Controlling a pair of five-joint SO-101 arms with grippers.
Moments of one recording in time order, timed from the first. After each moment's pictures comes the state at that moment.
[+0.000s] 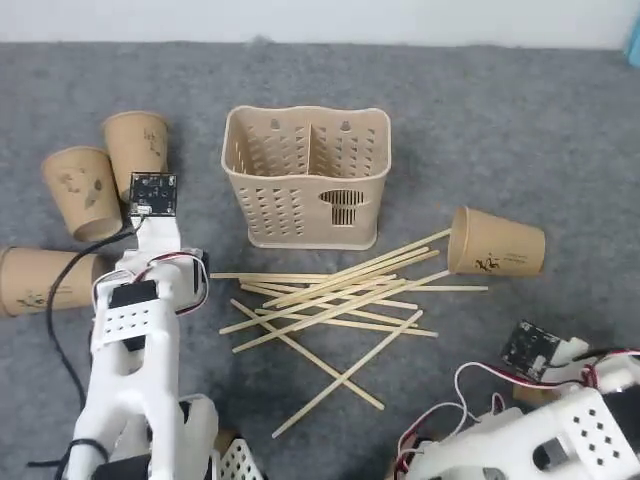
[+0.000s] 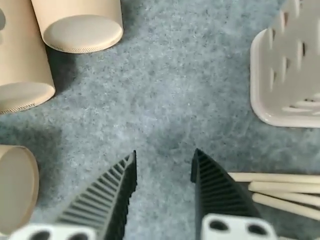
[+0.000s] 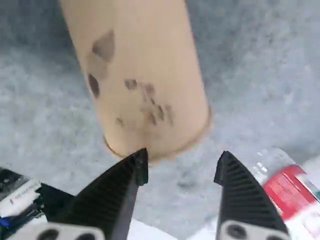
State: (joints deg) left arm -18.9 -33.5 68.6 36.1 -6.8; right arm 62.2 -64.6 59.8 73.9 123.6
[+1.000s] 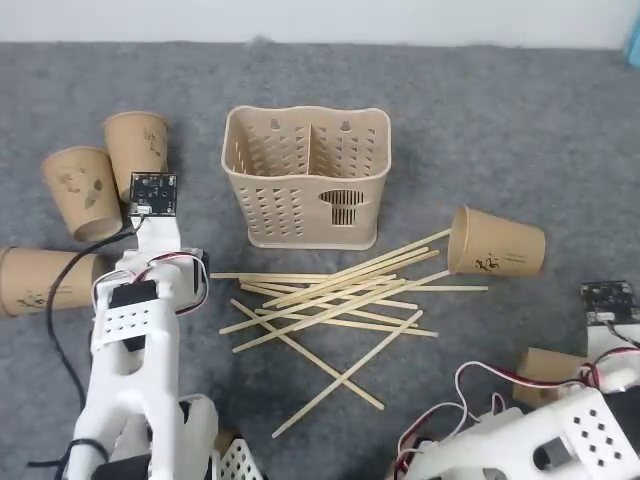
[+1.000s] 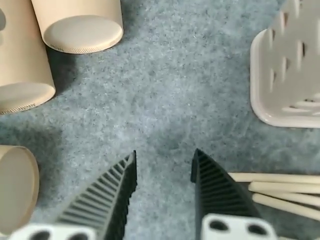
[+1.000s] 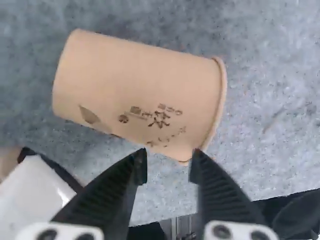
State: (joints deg) left arm -18.9 -33.5 68.6 36.1 -6.8; right arm 62.2 -64.6 57.3 86.6 64.5
